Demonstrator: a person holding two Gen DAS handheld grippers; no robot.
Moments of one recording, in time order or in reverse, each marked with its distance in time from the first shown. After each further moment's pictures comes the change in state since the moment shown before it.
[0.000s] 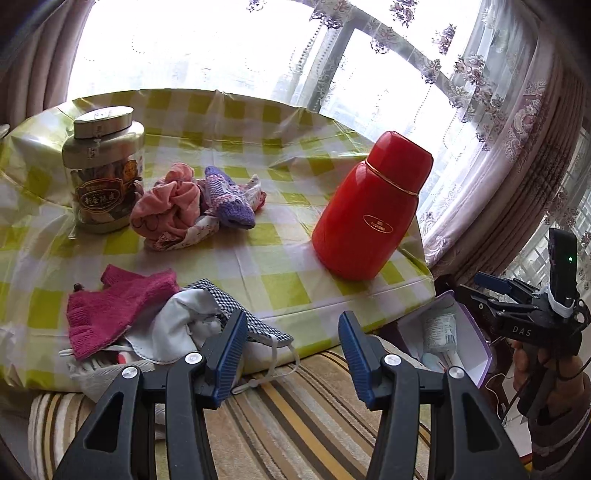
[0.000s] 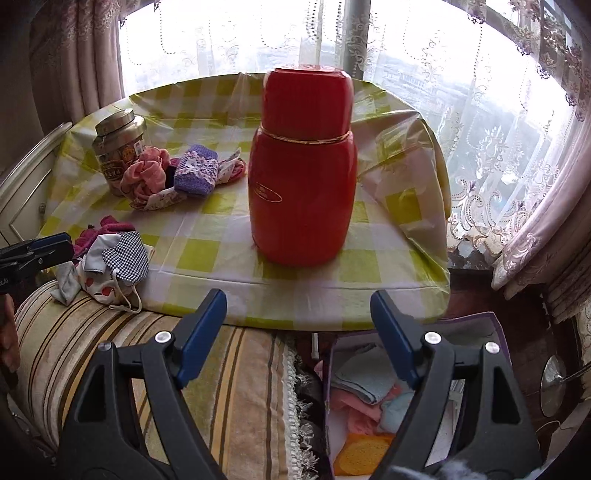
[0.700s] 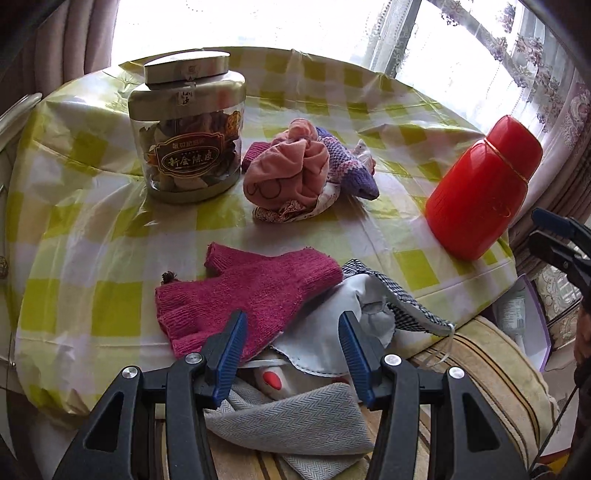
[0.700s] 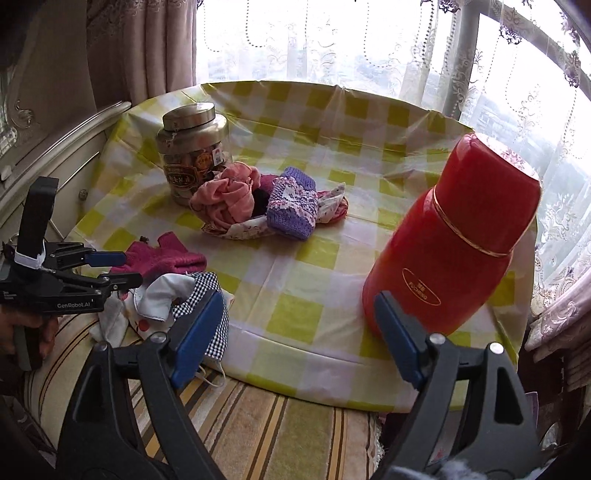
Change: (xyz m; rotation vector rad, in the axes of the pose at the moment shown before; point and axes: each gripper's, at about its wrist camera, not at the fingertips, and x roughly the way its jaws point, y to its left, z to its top) left arm 0.036 0.106 0.009 0.004 0.164 0.214; right arm 0.048 0.107 0.061 -0.170 -0.023 0.167
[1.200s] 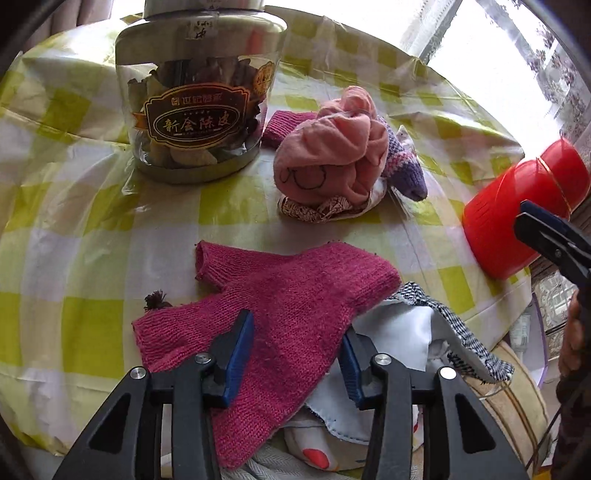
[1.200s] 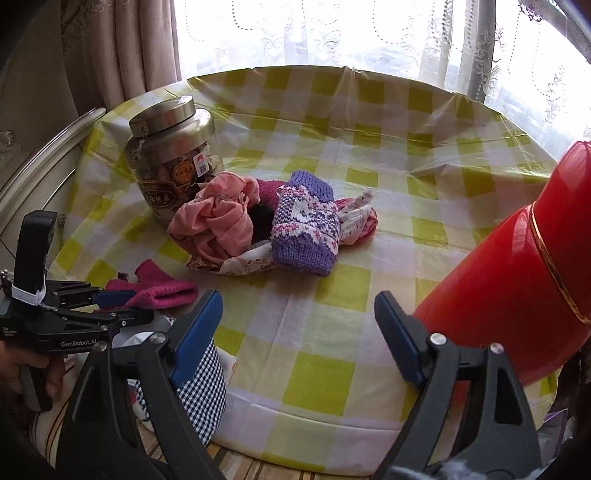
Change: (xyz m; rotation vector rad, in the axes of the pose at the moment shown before) left arm 0.059 0.044 0.027 -0.123 0.097 -0.077; right arm 0.094 0.004 0.044 0.076 0.027 0.023
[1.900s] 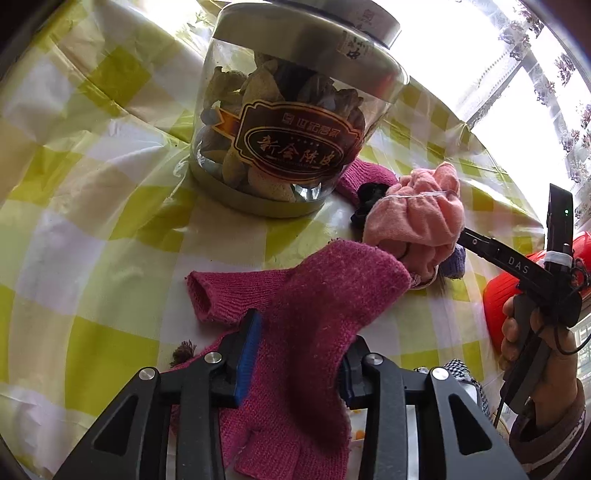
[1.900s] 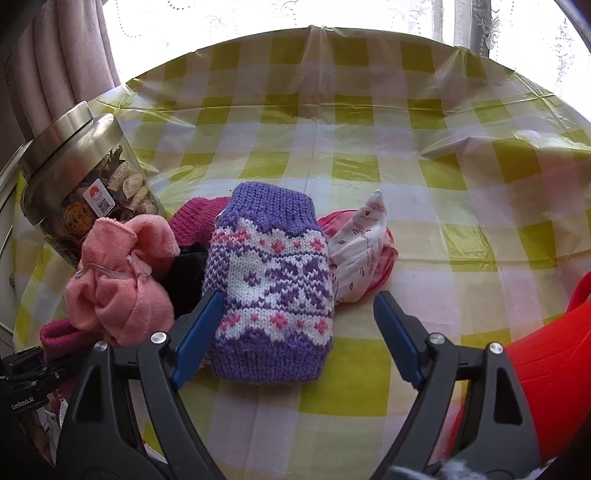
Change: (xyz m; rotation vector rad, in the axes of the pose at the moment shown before) left arm 0.007 0.059 0.013 -0.182 -0.129 0.013; right arm 0.122 -0.026 0.039 0.124 0.049 -0.016
